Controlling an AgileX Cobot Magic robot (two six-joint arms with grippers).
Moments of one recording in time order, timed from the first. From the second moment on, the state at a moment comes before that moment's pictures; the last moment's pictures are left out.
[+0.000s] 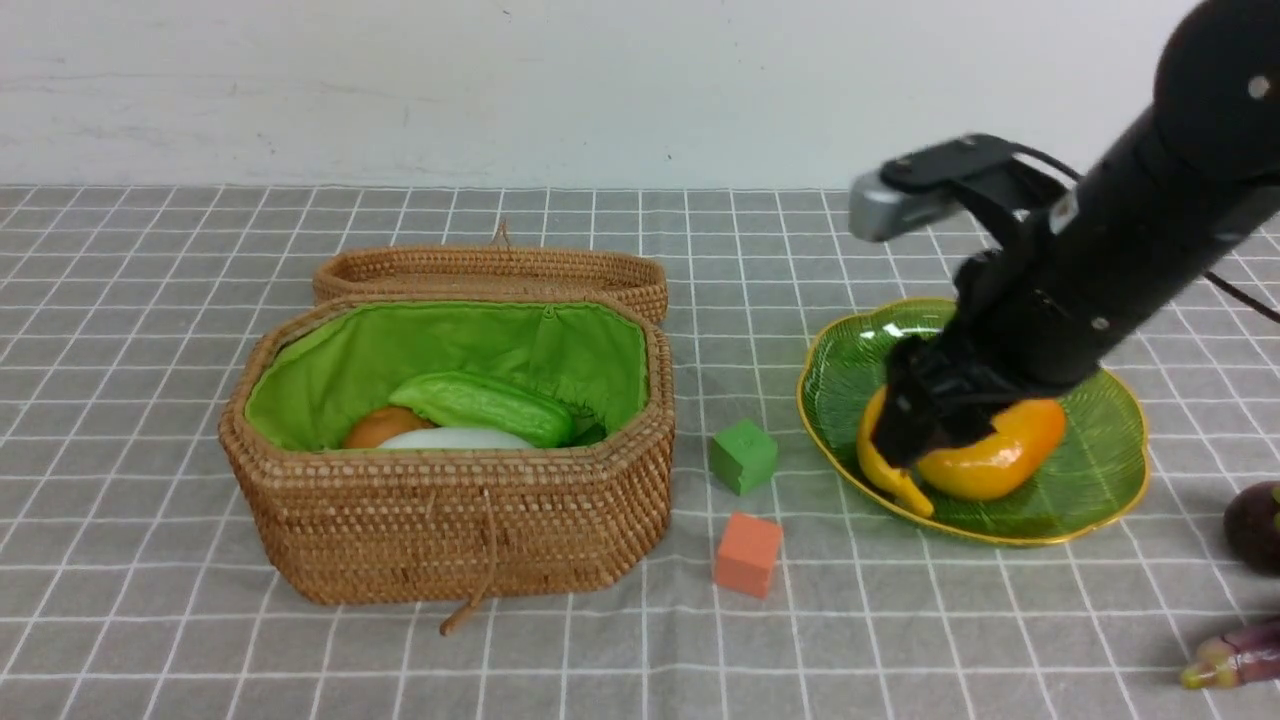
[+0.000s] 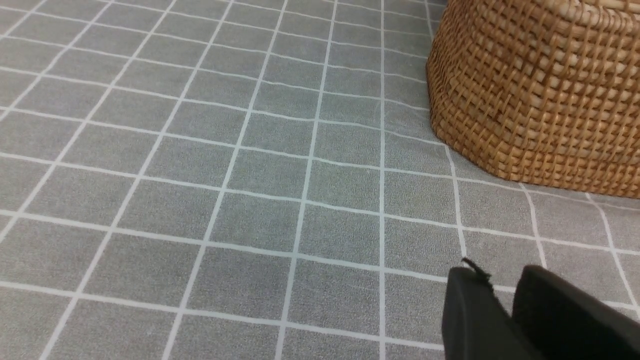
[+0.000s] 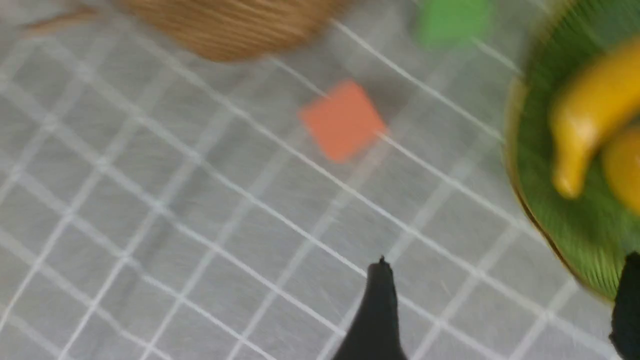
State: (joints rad) right arm 0.31 1.61 -1.37 0.23 1.04 -0.22; left arm 0.00 -0.01 0.03 0.08 0.40 -0.26
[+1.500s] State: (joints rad) right arm -0.23 1.65 -0.89 0.16 0.71 0.54; left arm 0.00 -0.01 0.03 0.08 0.40 -0.26
